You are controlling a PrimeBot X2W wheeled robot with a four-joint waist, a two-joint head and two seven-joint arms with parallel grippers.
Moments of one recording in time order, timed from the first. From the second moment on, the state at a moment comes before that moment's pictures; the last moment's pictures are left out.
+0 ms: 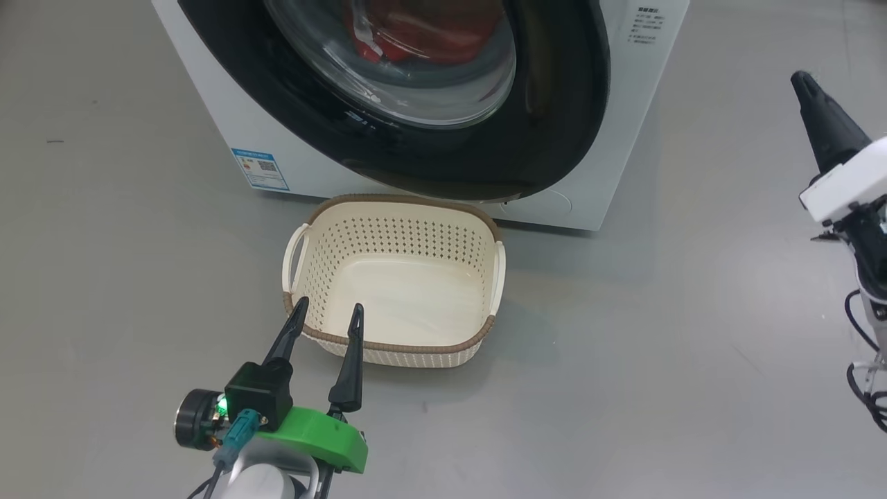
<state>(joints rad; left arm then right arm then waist) -0.15 0.04 -0.42 0.22 -0.39 0.12 -0.25 -0.56 -0.45 0.25 0.25 1.05 0.12 0.21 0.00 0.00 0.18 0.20</state>
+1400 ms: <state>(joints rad) -0.09 0.04 -0.37 0.19 -0.37 0.12 -0.25 -0.01 -0.38 0.23 0.09 0.74 0.00 -0.24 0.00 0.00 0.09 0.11</state>
